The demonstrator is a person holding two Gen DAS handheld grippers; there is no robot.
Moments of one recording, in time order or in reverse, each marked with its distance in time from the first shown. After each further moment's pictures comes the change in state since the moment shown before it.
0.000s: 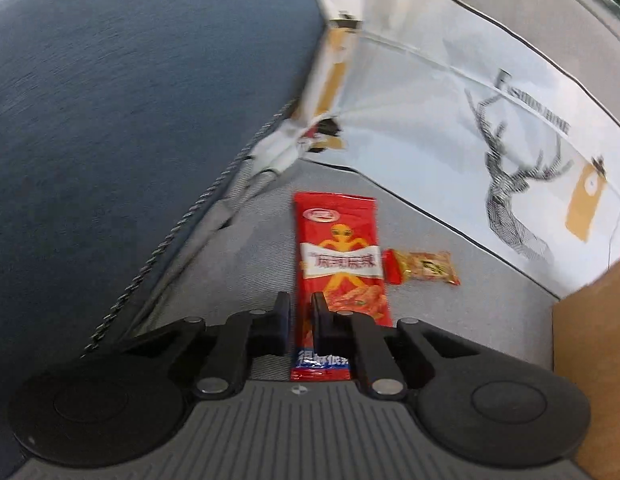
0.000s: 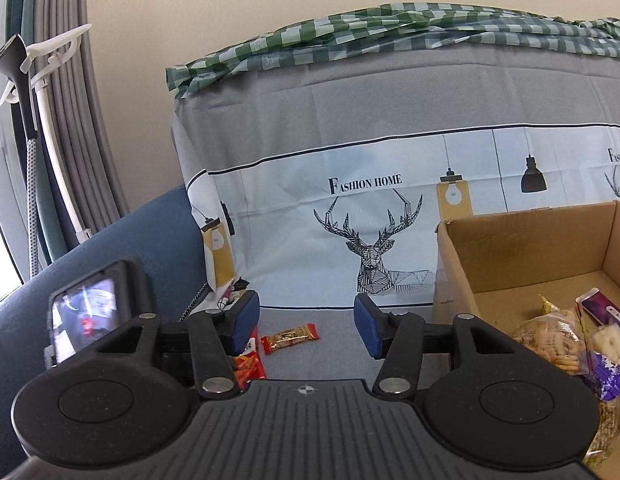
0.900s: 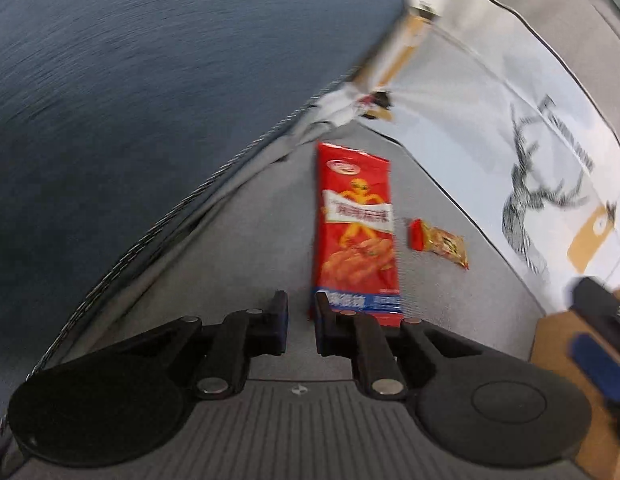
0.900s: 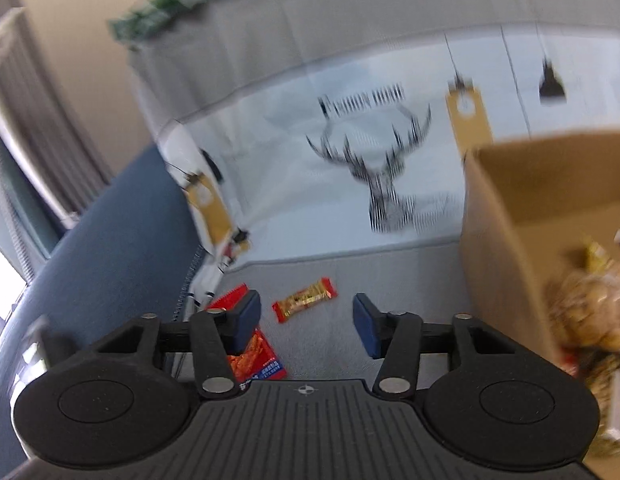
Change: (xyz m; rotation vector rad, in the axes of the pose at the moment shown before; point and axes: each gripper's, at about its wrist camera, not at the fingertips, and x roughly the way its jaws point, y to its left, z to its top) left arm -0.022 0.028 -0.011 -0.248 0.146 0.005; right arm 0.081 -0.013 0.028 0.186 0.320 0.008
